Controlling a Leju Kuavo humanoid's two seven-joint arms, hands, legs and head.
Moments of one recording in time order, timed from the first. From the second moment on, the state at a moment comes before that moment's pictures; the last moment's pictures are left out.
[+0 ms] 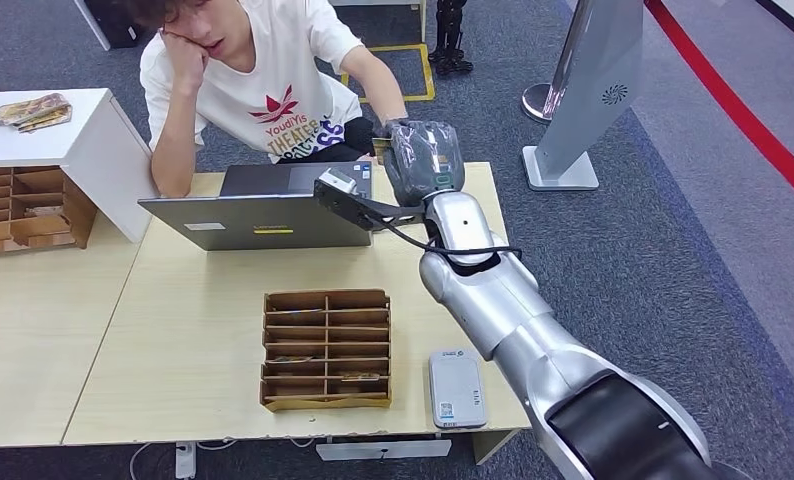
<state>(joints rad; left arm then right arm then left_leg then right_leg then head) -0.16 -0.17 0.36 -0.21 -1.09 0.00 0.17 -0.95 0.24 0.57 -0.59 1.16 -0.46 0.09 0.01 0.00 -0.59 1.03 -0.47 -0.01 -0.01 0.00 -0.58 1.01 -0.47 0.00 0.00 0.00</state>
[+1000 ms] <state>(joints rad) -0.11 -0.16 0.36 -0.21 -0.92 0.08 0.14 -0.39 0.27 0.65 -1.31 0.56 -0.39 -0.23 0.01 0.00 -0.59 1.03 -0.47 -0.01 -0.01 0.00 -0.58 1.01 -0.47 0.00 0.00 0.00</state>
